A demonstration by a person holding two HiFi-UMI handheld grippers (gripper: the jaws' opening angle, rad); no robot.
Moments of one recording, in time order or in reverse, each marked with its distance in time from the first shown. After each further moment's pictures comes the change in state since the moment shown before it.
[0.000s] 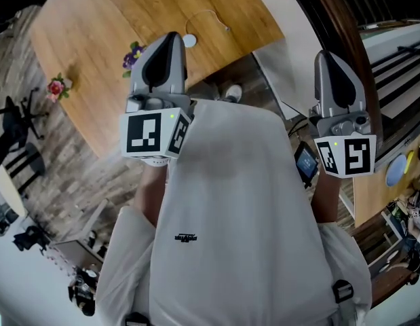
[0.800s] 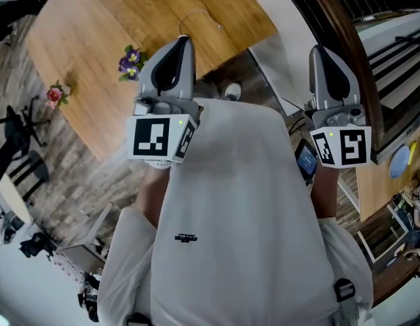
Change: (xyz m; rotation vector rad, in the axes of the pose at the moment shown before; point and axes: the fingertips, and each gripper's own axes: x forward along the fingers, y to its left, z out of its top) left arm 0.002 -0.036 -0.008 0.012 0.016 -0.106; right arm -0.008 -0.009 -0.015 0.033 0.004 -0.055
